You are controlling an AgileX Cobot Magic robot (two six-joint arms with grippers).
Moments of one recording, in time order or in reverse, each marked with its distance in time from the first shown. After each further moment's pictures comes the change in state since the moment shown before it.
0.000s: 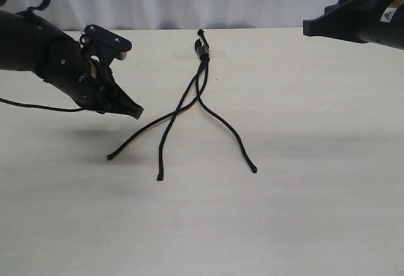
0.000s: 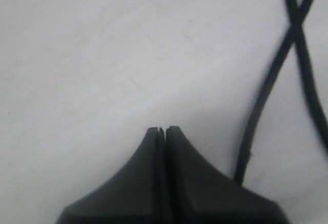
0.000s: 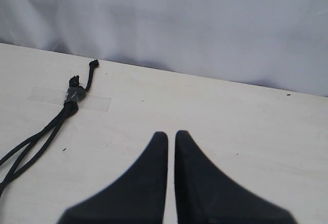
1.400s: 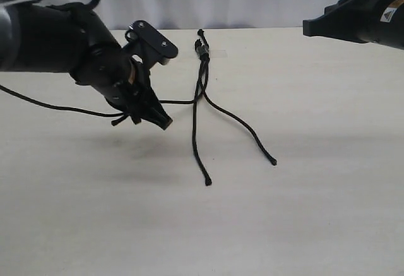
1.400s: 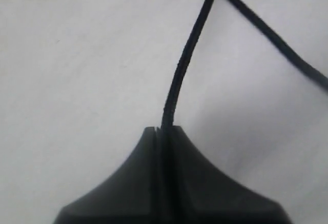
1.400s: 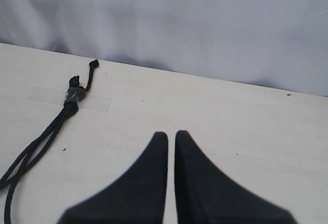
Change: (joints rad) left arm -0.201 -0.030 -0.069 0.190 0.138 -0.088; right arm 0.000 0.000 0.000 0.000 0.000 0.000
